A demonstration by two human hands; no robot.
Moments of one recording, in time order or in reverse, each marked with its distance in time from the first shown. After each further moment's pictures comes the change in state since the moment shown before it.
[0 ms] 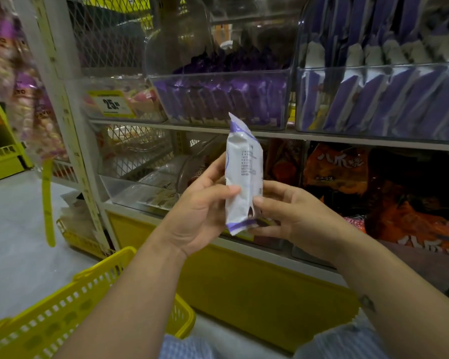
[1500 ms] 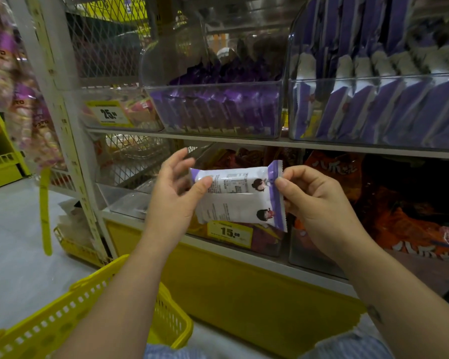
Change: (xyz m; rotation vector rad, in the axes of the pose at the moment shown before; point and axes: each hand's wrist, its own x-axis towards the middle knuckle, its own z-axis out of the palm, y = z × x) left_hand -0.004 0.012 -0.021 0.742 0.531 0.348; right_hand -0.011 -0.015 -0.007 -0.236 0.333 -0.452
